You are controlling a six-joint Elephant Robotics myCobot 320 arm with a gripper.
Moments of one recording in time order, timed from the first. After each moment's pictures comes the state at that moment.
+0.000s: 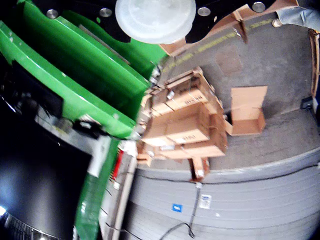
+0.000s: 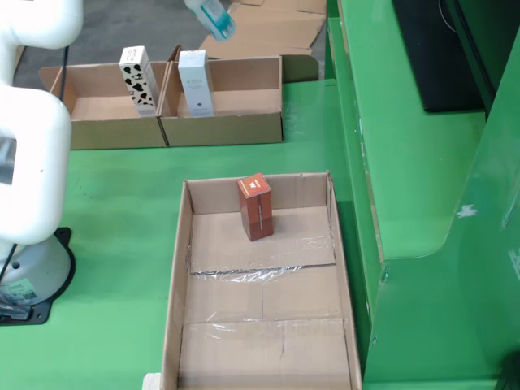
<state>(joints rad) 1.27 -0.82 -0.03 0.24 1.02 0.09</state>
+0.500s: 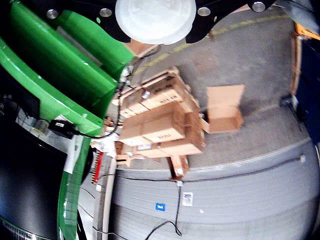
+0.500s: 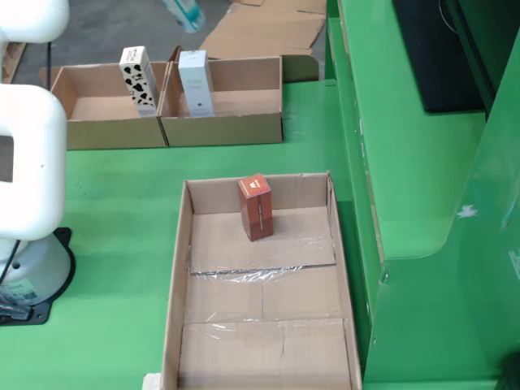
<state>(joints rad) 1.37 -0.78 -0.03 0.21 1.09 0.14</state>
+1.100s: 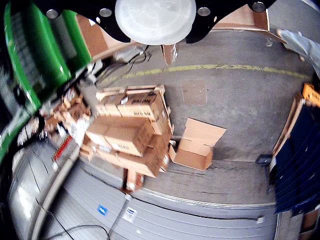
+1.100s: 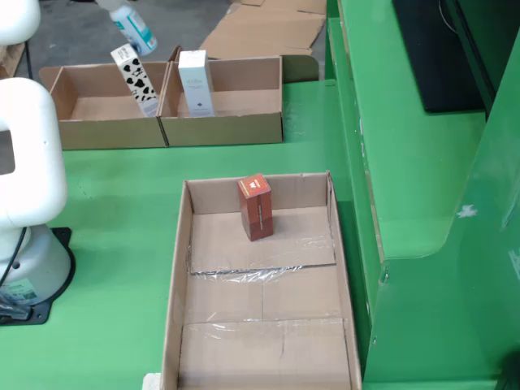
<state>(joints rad) 1.58 -0.81 -0.03 -0.01 1.10 0.18</state>
